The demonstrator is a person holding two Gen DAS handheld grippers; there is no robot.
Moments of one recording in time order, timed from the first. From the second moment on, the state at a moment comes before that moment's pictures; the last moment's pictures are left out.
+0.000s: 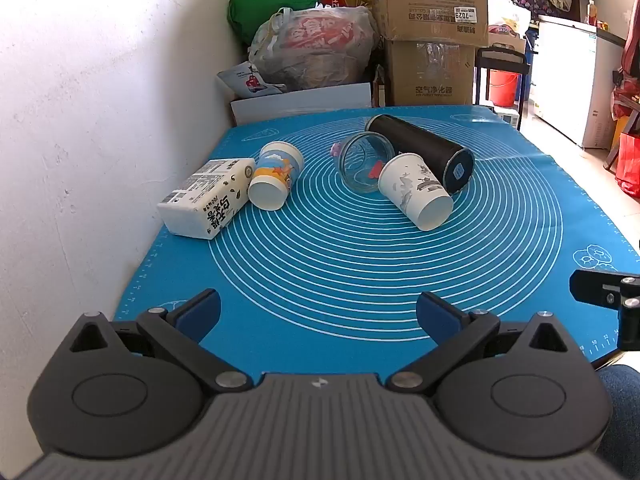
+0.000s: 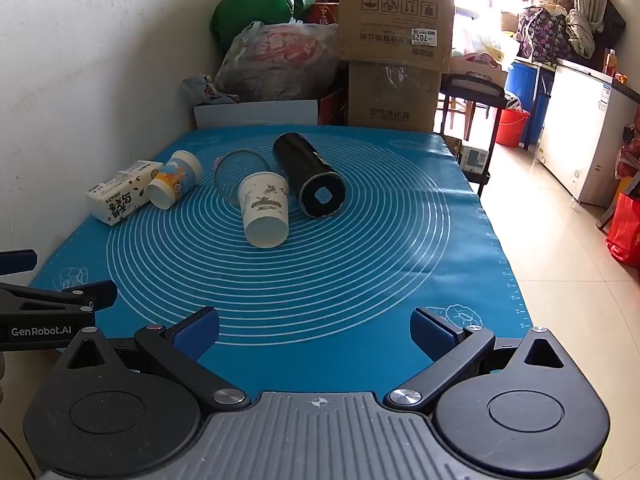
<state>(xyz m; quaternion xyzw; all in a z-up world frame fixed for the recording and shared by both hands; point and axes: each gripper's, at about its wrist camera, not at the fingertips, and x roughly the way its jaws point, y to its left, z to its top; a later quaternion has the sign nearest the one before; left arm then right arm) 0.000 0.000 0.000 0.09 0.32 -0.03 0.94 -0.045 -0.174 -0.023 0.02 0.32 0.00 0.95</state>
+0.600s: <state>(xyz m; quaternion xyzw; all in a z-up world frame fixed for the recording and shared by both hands) 0.000 0.000 0.000 0.09 0.32 -0.03 0.94 -0.045 -0.174 -0.023 0.02 0.32 0.00 0.95</state>
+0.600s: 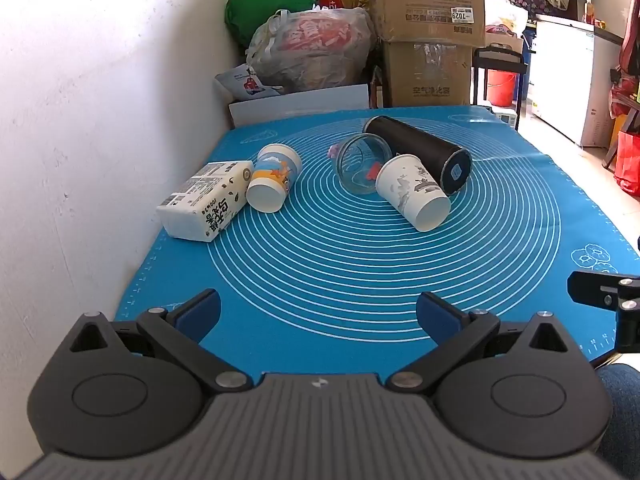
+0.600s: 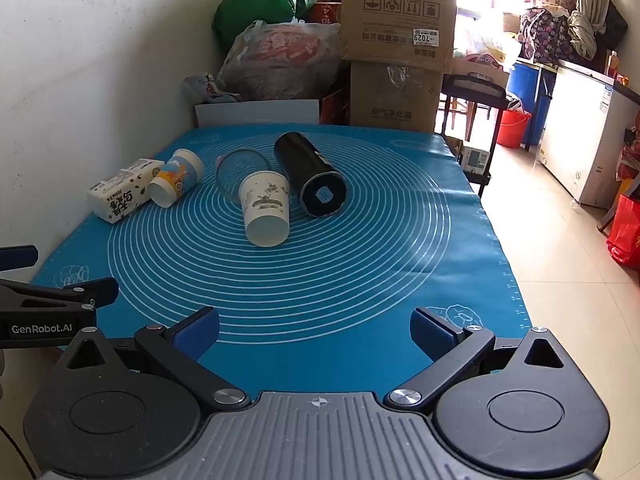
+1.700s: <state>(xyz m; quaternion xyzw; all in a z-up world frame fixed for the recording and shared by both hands) -0.001 -0.002 0.000 0.09 0.32 -0.03 0.94 -0.044 -0.174 -0.025 0.02 0.32 0.00 0.95</state>
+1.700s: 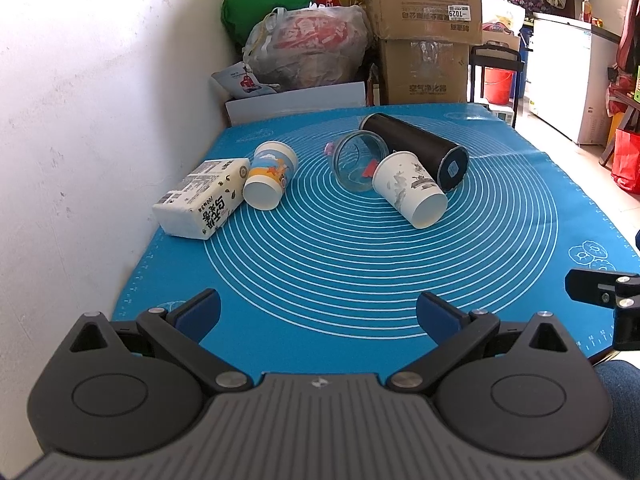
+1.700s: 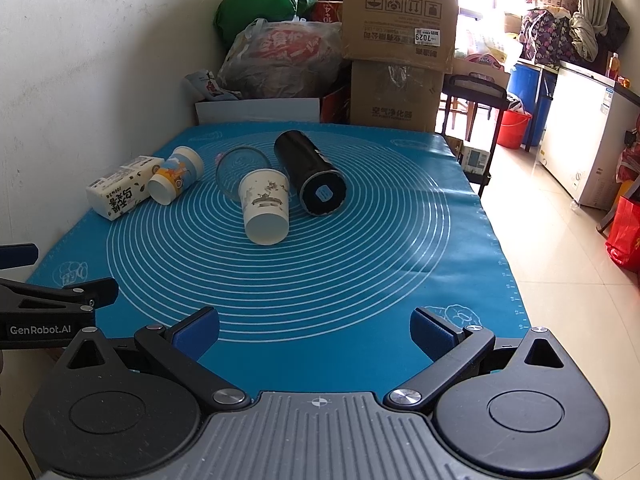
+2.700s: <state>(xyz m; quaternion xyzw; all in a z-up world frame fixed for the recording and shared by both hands) 0.000 0.000 -0.003 0.09 0.32 -0.03 0.94 -0.044 -0.173 -0.024 0.02 0.32 0.00 0.95</state>
